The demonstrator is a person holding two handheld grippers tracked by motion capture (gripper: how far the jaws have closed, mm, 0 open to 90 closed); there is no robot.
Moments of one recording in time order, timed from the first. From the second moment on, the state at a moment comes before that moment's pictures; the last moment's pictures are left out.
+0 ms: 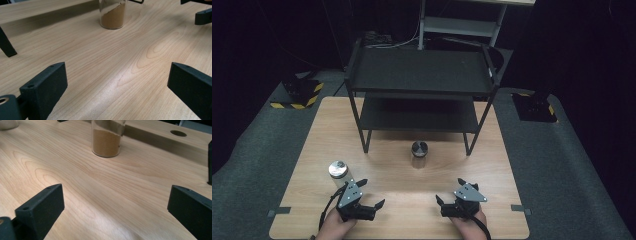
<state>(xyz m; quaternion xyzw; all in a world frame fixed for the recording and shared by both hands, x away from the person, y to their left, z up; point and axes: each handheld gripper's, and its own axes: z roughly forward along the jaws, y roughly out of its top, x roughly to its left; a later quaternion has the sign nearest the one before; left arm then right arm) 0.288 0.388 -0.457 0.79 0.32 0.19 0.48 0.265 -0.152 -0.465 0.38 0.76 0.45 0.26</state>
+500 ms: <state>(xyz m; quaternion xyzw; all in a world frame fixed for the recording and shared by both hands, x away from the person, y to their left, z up) 0.282 0.383 -0.457 0.80 0.29 0.21 0.48 0.260 -0.148 -0.465 0.36 0.77 0.44 0.27</state>
